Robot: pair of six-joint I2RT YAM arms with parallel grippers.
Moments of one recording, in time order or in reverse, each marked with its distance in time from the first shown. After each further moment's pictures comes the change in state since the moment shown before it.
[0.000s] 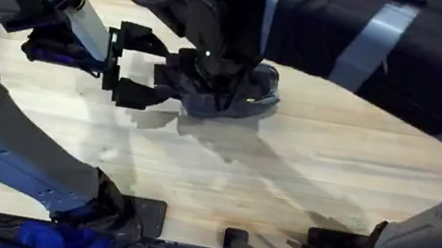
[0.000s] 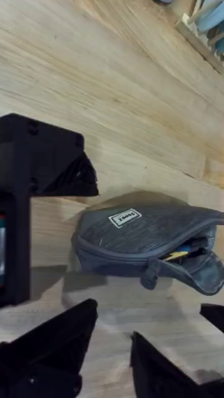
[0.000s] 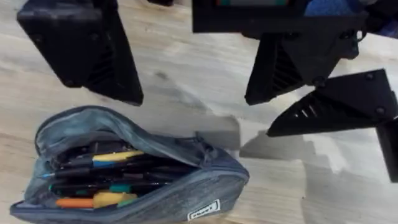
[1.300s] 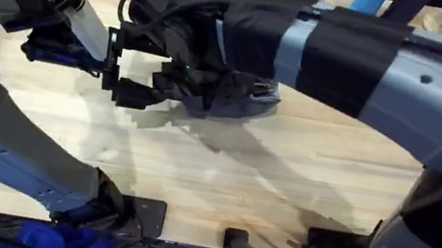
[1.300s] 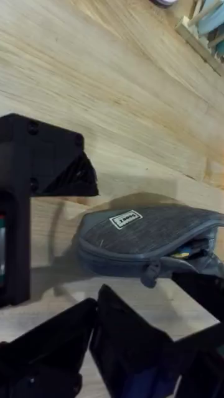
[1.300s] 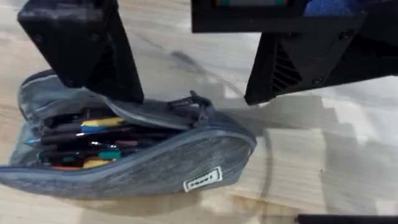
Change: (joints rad) left arm 0.002 0.000 0.000 0.007 -0.001 0.000; right arm 0.000 0.127 0.000 0.096 0.070 -0.024
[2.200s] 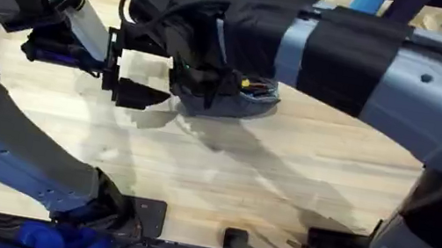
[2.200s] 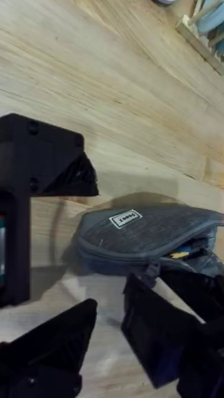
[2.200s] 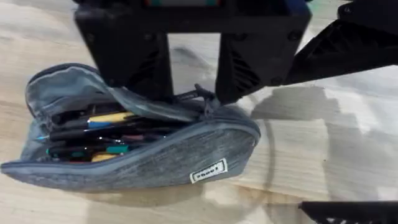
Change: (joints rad) left arm 0.000 0.000 0.000 -0.003 0.000 0.000; right arm 0.000 0.000 0.000 0.008 0.040 0.000
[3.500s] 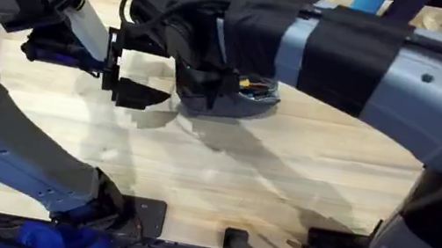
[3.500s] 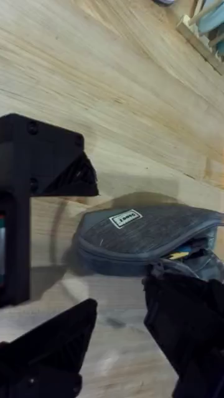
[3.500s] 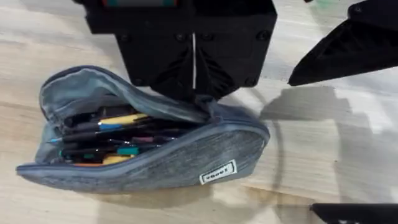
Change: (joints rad) left arm 0.000 0.000 0.000 0.000 0.000 -0.003; right arm 0.000 0.000 0.005 -0.029 0.021 -0.014
